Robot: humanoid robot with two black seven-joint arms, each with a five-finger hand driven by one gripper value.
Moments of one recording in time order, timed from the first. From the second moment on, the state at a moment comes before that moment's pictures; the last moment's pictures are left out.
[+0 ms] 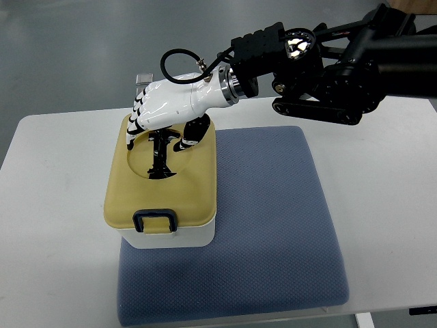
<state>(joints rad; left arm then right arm) -0.03 0.00 -0.04 -0.16 0.03 0.02 0.06 1.74 -0.12 -0.45 1.02 -1.31 -0.15 0.61</state>
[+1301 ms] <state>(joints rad) -0.03 0.00 -0.04 -0.16 0.03 0.02 0.06 1.73 -0.16 -0.41 1.02 -1.40 -0.34 0.61</state>
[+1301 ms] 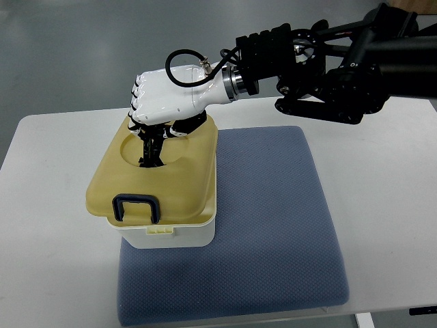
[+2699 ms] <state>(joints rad) -0.03 0.00 -0.04 -0.16 0.03 0.02 0.06 1.25 -0.66 -0.21 1.05 -1.53 -0.54 0.61</state>
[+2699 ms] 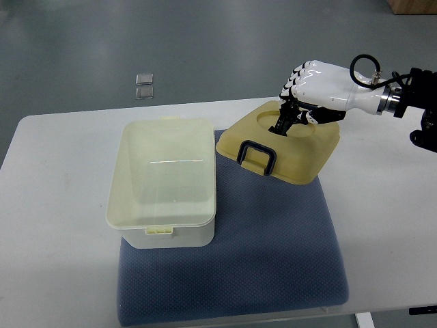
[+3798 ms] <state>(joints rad) -0.03 0.00 -0.04 -0.16 0.03 0.02 0.06 1.05 -0.55 -0.21 0.97 -1.68 -0.59 0.61</state>
